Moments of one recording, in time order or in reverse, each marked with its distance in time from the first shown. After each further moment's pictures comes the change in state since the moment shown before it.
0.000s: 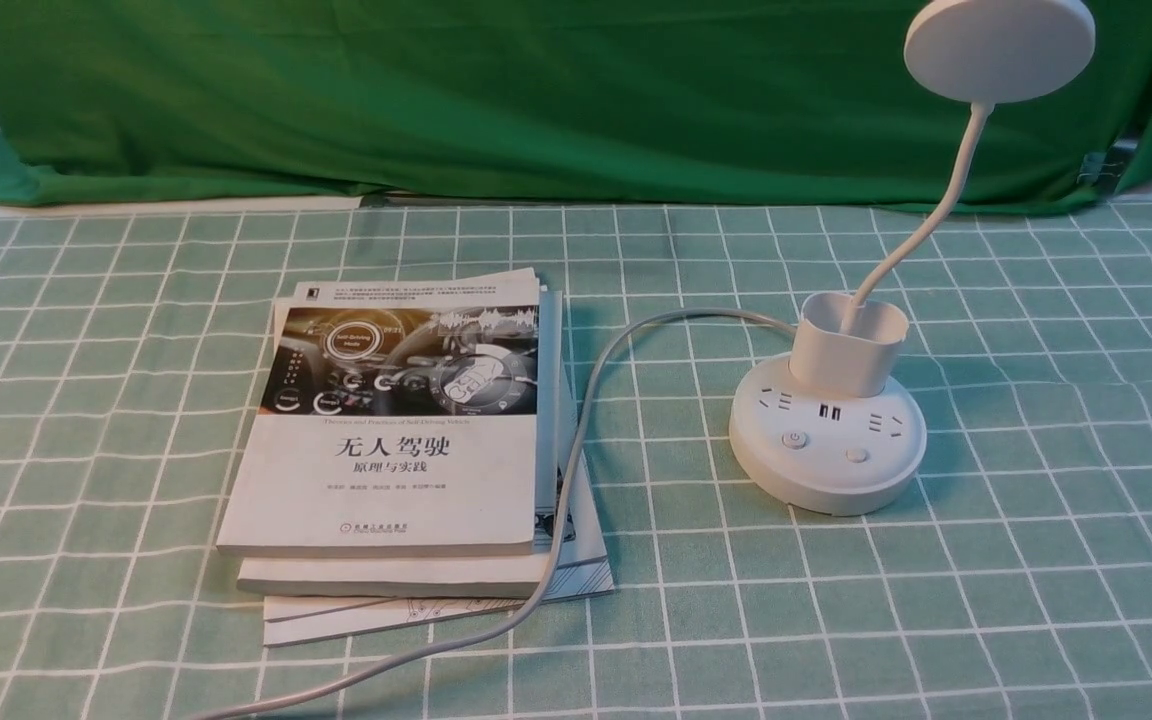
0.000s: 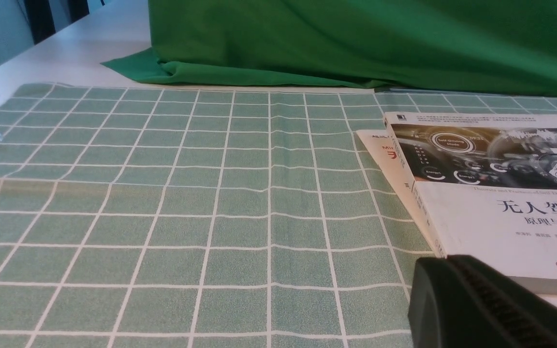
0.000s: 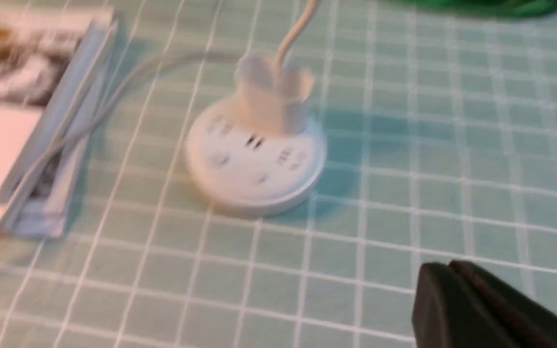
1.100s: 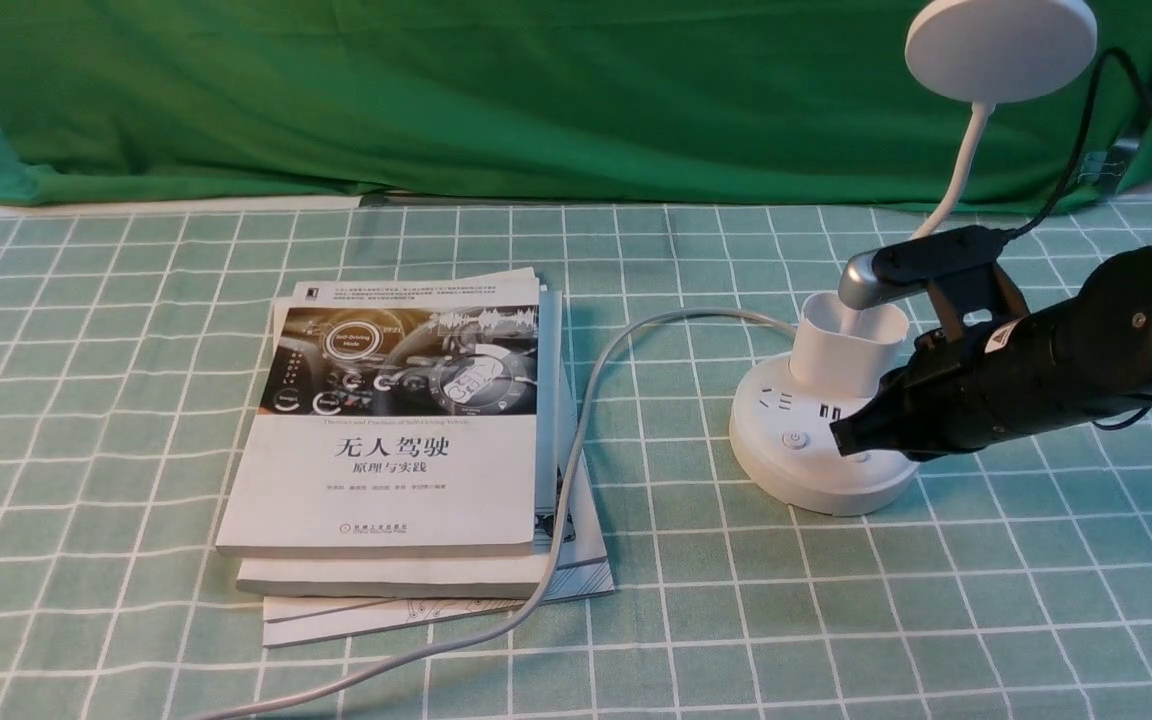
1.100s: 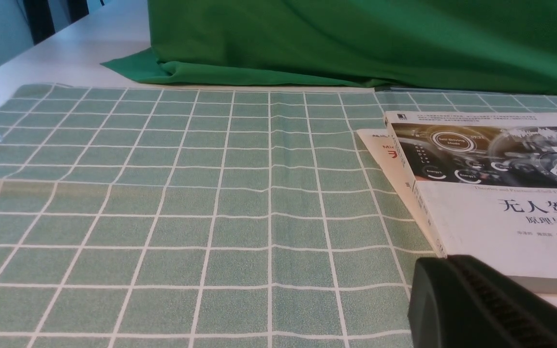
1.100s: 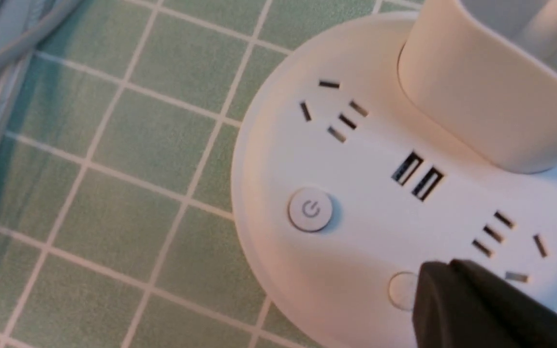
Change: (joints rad) right arm 0.257 0.865 -0.112 0.053 -0.510 -0.063; left arm 0.000 0.000 0.000 0.005 0.000 0.000
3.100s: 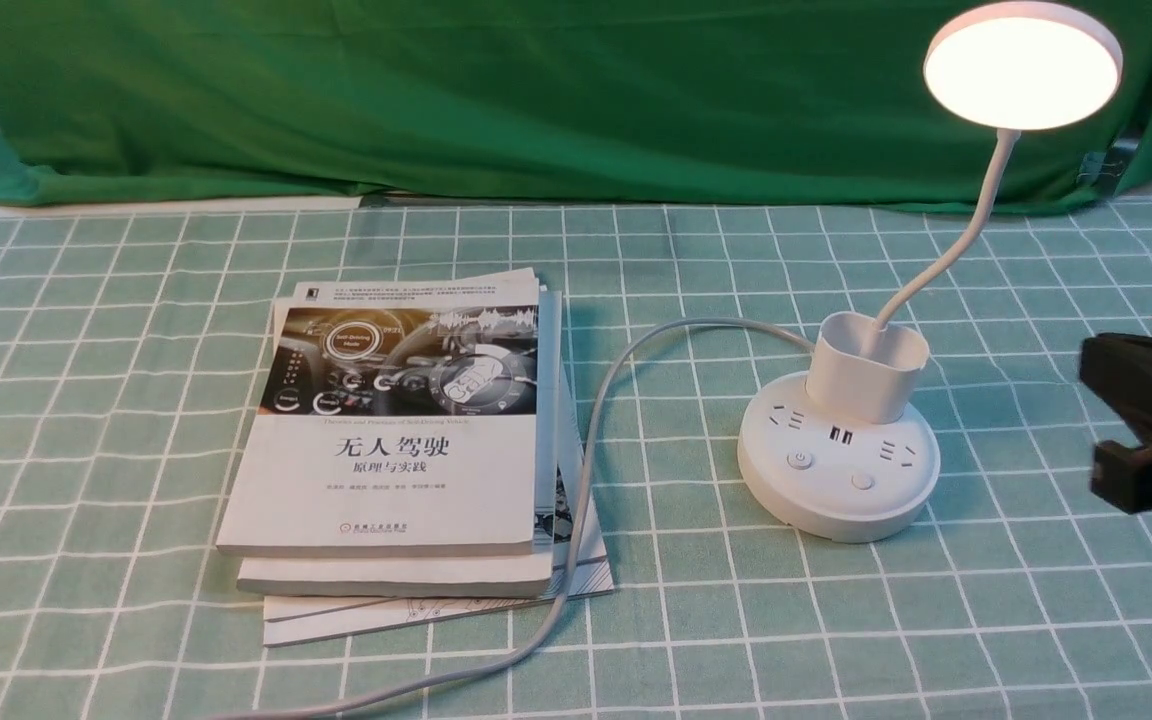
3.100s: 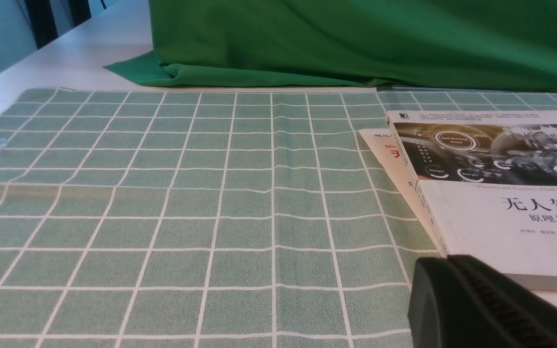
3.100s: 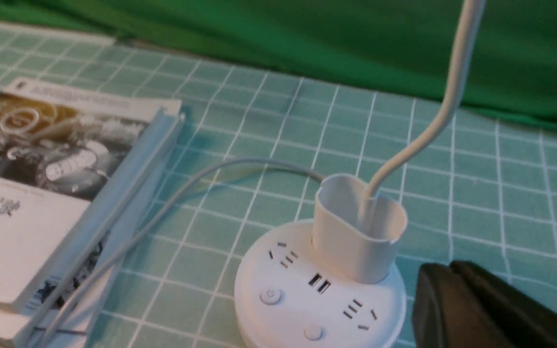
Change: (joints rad) right arm 0.003 -0.921 0.496 -0.002 -0.254 0.076; left arm 0.000 0.000 0.000 0.013 0.000 0.000
